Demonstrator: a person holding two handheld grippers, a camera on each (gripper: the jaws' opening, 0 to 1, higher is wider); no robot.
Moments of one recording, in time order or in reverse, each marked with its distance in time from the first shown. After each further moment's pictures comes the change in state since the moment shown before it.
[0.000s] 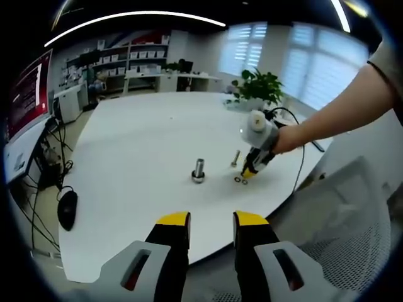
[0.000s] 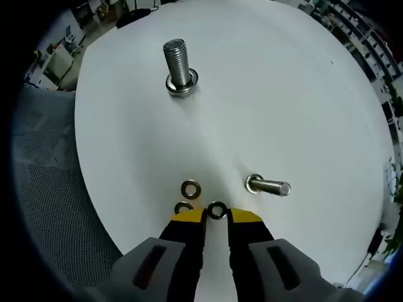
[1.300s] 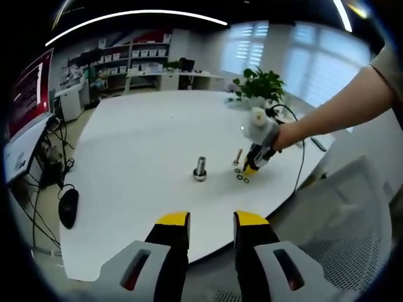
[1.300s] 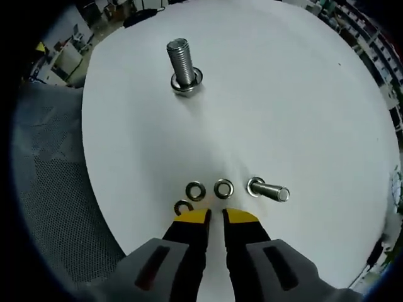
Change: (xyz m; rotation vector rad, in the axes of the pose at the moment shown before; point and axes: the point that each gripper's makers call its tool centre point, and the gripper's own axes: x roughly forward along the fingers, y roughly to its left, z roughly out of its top) left arm 0.000 0.002 -0.003 -0.004 0.016 0.013; right arm 0.001 0.003 0.007 -0.121 0.005 0.086
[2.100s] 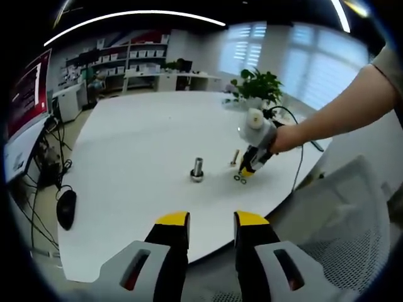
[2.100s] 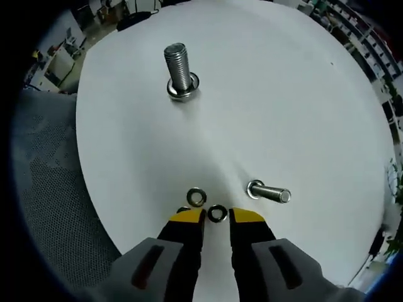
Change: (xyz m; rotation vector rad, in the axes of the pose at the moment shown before) left arm 0.000 -0.003 0.001 0.002 -0.005 -0.018; right arm -0.001 -0.002 0.005 0.113 -0.037 -0.070
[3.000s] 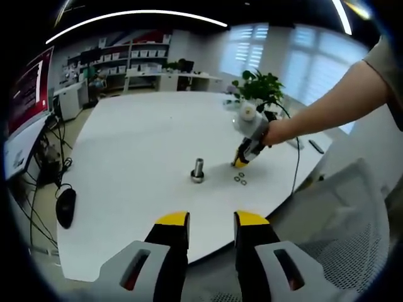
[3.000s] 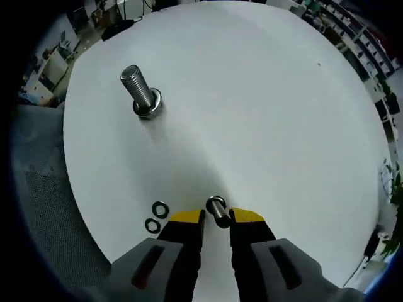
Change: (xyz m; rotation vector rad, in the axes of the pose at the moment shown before) left arm 0.000 0.001 0.001 -0.015 -0.007 0.001; right arm -0.004 -0.040 0.012 0.022 -0.017 -0.057
